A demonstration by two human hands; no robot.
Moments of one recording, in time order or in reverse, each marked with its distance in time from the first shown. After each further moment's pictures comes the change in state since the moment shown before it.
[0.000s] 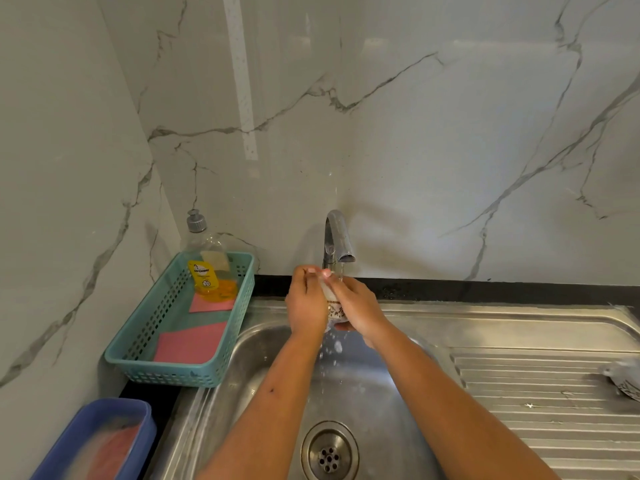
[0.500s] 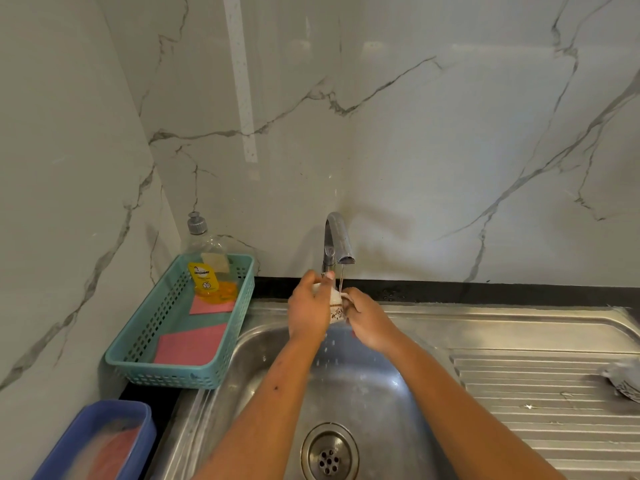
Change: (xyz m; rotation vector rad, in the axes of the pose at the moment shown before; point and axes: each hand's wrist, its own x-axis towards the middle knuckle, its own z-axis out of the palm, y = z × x) left_hand 0.003 -0.007 -0.001 0.301 -0.132 0.093; right_hand 0.004 0.022 -0.017 -0.453 -0.104 -0.208
